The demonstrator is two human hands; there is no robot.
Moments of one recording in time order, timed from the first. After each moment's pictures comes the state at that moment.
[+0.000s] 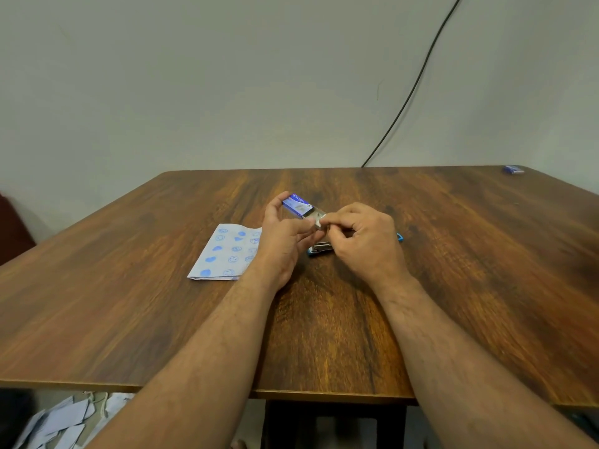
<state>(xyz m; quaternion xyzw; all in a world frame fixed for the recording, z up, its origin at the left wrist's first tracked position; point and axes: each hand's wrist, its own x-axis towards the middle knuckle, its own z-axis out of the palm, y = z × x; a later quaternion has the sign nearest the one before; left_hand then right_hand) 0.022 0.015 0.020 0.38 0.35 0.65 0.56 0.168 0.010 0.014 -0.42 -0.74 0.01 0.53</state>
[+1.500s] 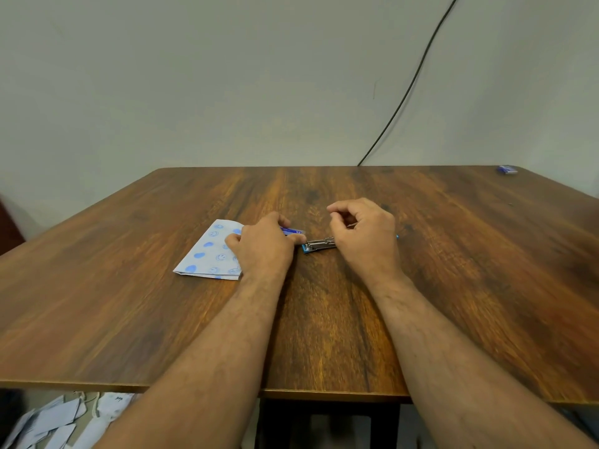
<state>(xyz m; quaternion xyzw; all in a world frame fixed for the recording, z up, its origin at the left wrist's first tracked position) 0.011 0.027 0.005 0.56 0.75 0.36 0.06 0.166 0.012 0.016 -0.46 -0.69 0.01 0.56</state>
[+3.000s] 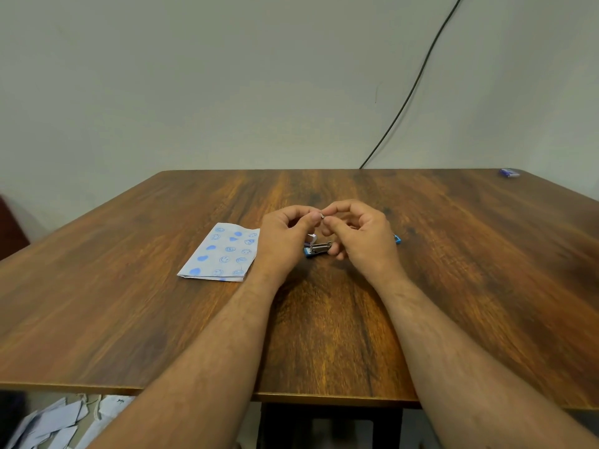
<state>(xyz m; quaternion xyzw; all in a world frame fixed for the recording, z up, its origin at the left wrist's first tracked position) 0.019 0.020 0.011 0.59 0.44 0.60 0.31 0.169 0.009 0.020 -0.41 -0.65 0.31 0.57</state>
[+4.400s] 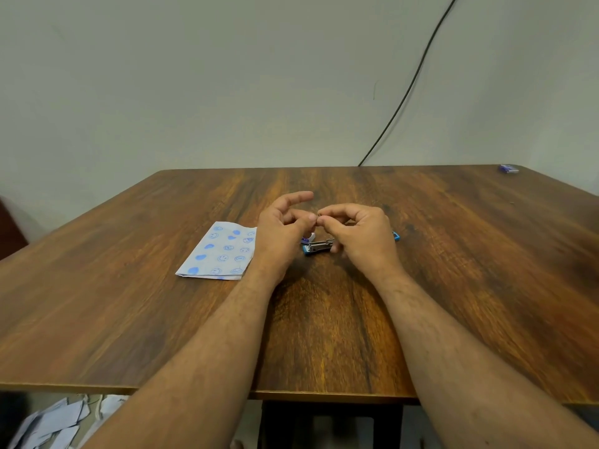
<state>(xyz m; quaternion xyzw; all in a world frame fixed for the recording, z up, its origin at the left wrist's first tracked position) 0.020 0.012 0.018 0.57 0.44 0.61 0.33 0.168 0.013 0.020 -0.44 -0.66 0.25 0.55</state>
